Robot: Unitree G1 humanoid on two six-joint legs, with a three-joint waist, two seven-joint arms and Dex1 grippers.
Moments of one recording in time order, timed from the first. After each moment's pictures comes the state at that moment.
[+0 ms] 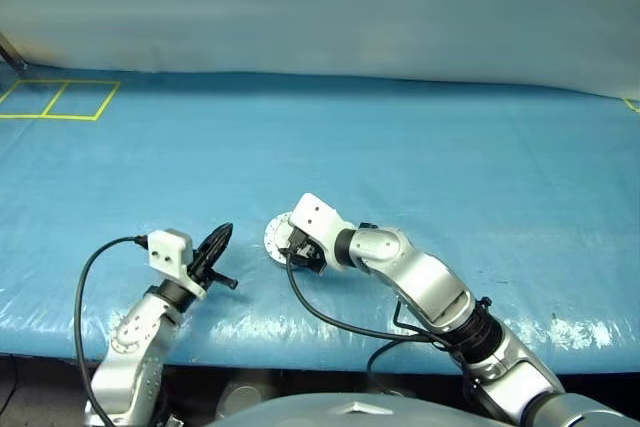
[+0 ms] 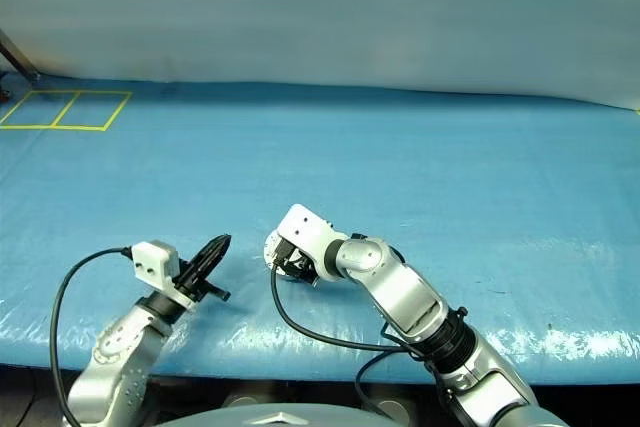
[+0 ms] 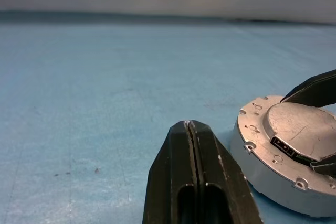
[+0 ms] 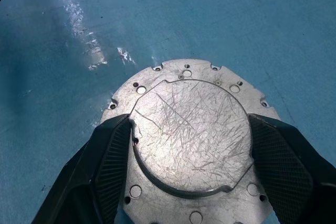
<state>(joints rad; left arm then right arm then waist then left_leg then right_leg) 0.24 0.39 0.09 -0.31 -0.57 0.30 -0.45 -0.39 -0.30 0.60 -0.37 0.09 0.97 0.45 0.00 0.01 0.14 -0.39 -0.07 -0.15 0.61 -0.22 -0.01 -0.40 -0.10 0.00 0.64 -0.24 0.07</state>
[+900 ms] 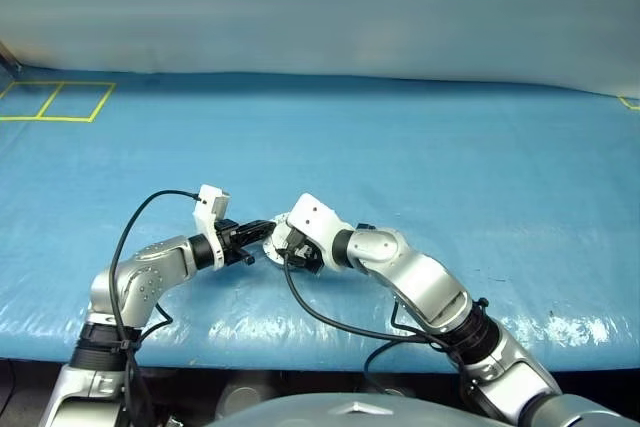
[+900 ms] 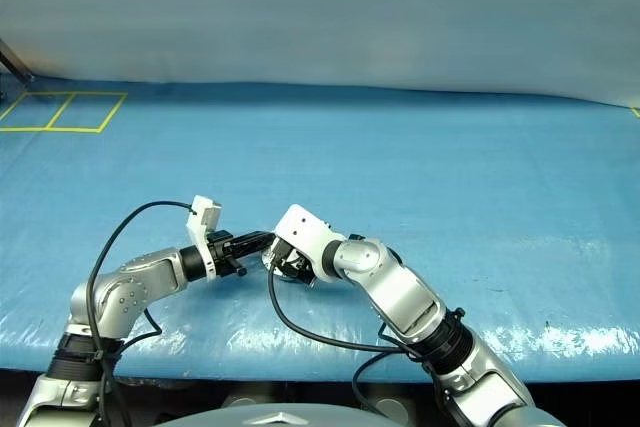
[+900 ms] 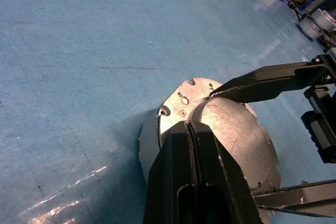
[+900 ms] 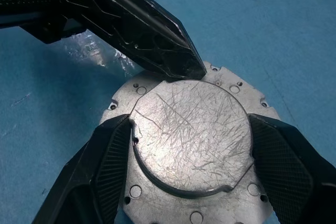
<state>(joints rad) -0.15 0.49 -0.01 -0.09 -0.72 0.82 -0.64 -0.37 -0.29 0.59 -0.36 0.09 0.96 0.44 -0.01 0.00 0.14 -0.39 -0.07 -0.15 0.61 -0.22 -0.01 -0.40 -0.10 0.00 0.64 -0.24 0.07</state>
